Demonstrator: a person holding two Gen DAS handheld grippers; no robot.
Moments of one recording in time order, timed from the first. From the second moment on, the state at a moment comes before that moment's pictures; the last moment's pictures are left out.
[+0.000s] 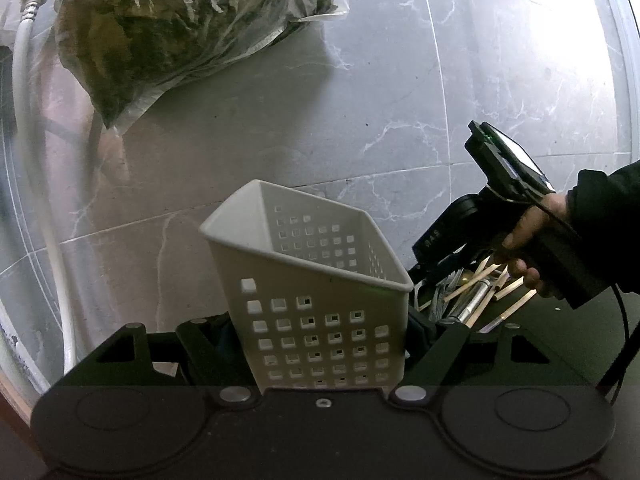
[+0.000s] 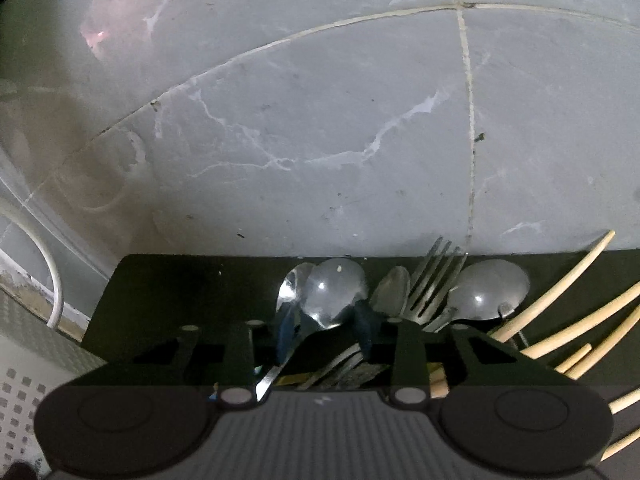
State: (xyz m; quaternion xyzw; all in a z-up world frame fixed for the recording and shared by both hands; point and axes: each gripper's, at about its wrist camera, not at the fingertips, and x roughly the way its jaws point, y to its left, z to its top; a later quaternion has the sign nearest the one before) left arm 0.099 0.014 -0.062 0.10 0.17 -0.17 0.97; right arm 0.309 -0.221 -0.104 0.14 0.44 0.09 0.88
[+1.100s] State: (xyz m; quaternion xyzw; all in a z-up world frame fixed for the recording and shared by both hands) left arm 0.098 0.018 -0.063 0.10 0.16 -0.17 0.97; right arm 0.305 -0.220 -0.114 0.19 0.43 0.03 0.88
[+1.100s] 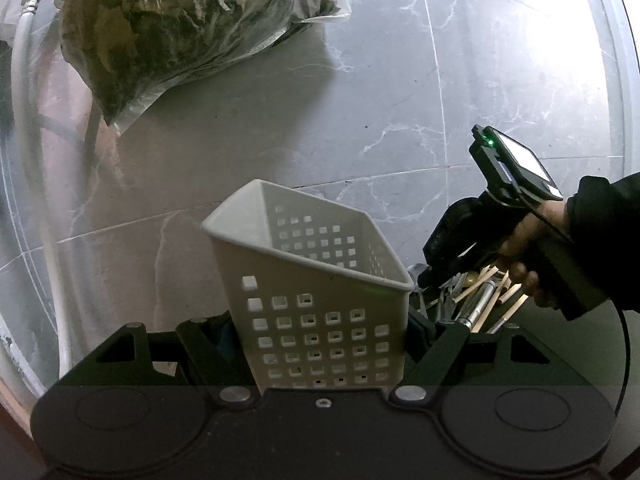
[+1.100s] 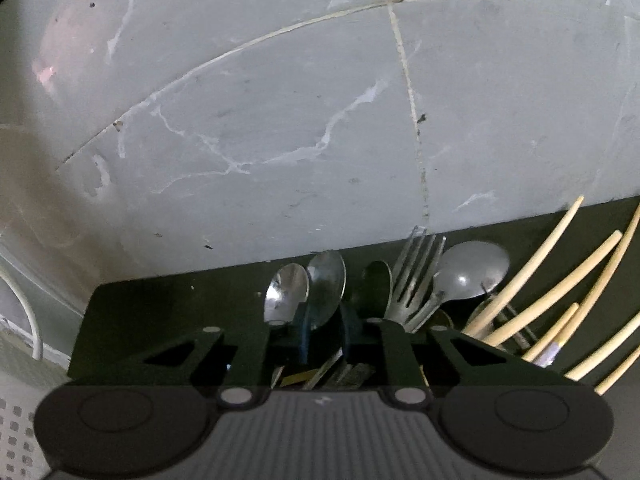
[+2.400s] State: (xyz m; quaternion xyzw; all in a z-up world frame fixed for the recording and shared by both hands) left arm 0.098 0.013 -0.066 0.09 0.16 -0.16 0.97; right arm 0.328 -0.162 -0.117 0.03 0.40 0.17 0.90
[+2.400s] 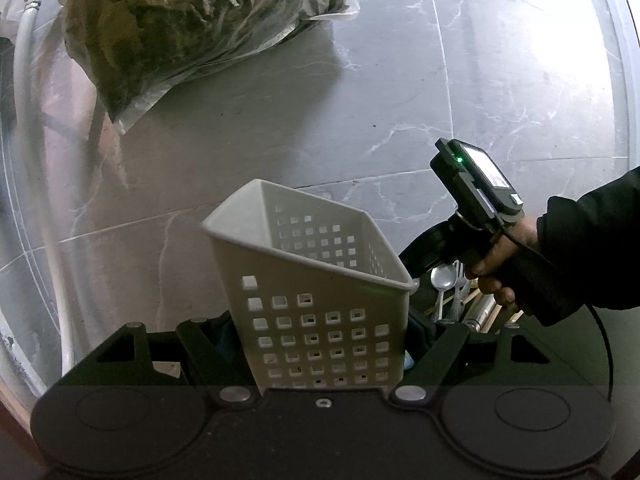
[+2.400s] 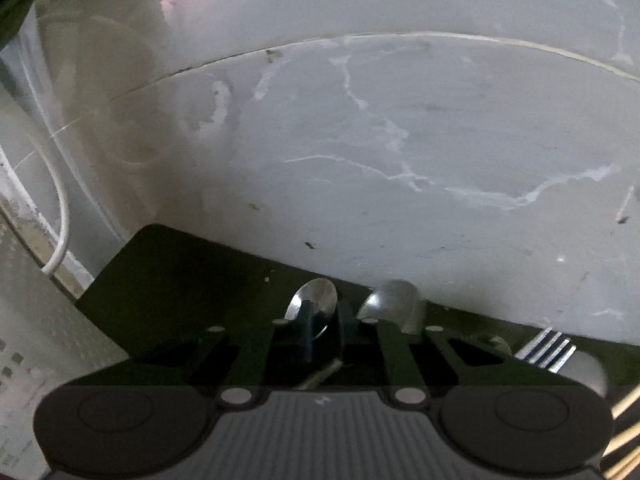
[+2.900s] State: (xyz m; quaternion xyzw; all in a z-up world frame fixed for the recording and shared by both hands) left arm 0.097 0.014 -0.066 0.09 0.16 -0.16 0.97; right arm 0.290 -0.183 -0.099 0.09 0.34 0.17 0.92
